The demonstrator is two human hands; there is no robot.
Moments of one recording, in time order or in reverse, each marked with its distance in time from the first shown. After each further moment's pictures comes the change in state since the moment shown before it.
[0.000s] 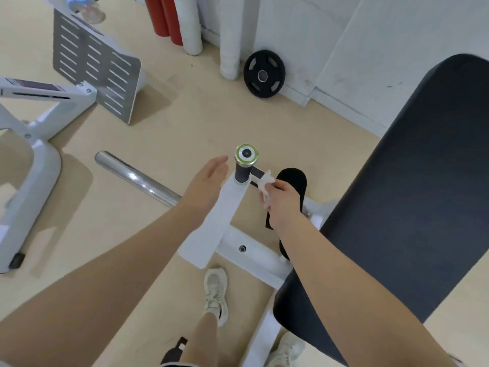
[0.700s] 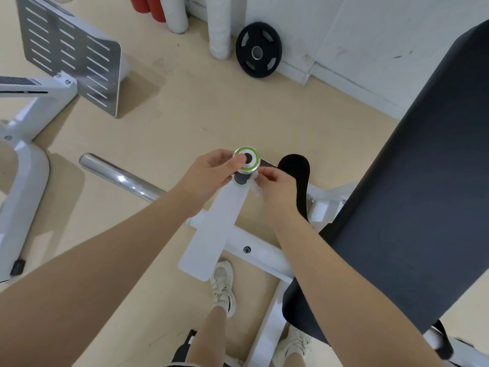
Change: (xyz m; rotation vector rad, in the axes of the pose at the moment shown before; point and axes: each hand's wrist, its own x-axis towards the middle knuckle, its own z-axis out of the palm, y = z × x) left_hand 0.045 0.016 -0.002 -0.012 -0.229 -0.047; right_hand 0.017 -0.002 0.022 -0.150 -0.106 -0.198
